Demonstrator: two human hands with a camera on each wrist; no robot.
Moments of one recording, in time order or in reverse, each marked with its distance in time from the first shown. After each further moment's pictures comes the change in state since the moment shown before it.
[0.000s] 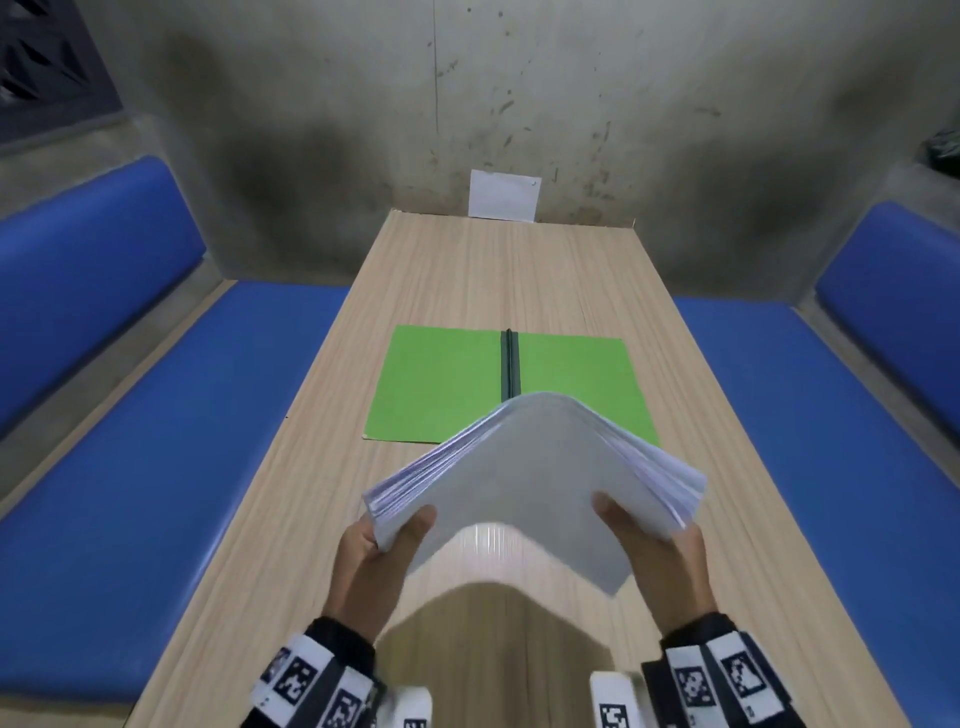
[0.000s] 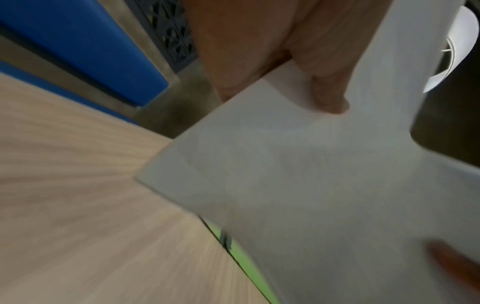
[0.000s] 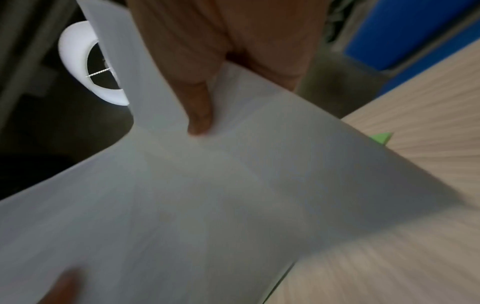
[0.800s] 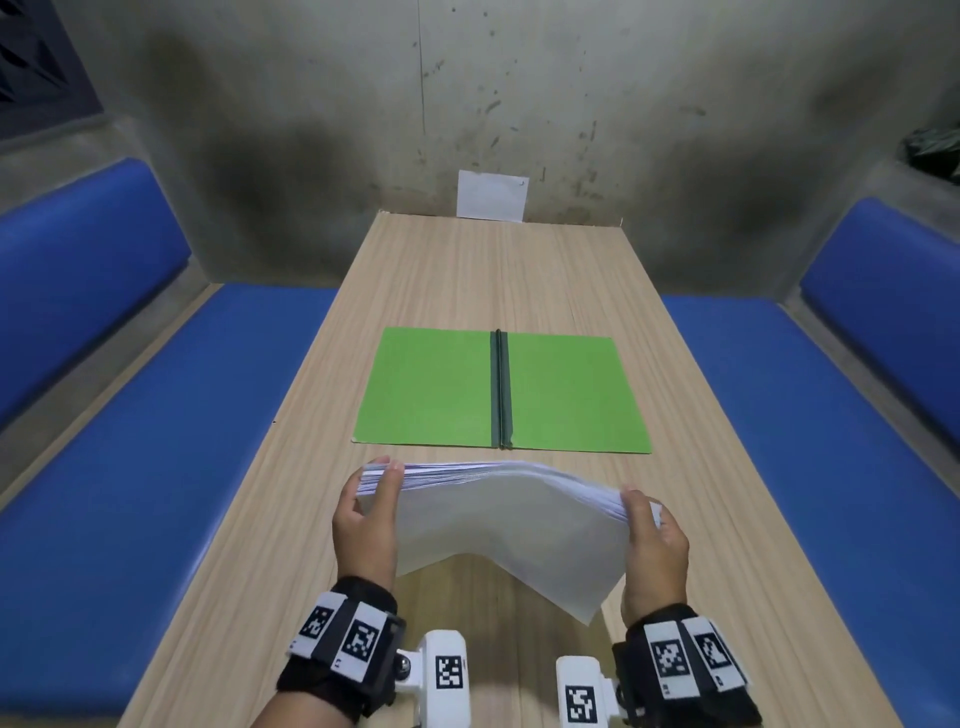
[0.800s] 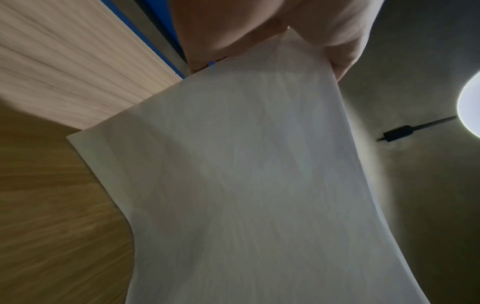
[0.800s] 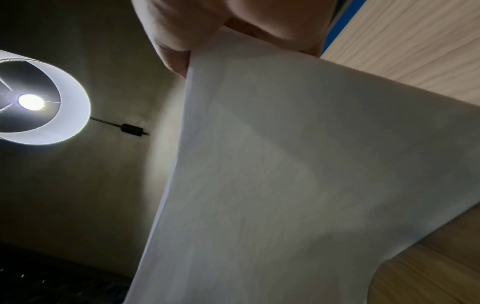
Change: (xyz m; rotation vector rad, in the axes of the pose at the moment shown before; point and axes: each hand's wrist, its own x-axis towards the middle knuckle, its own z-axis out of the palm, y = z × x) left_hand 0.037 -0.010 0.021 -0.102 0.340 -0.086; right_hand 0.009 0.026 0.008 0.240 0.253 0.163
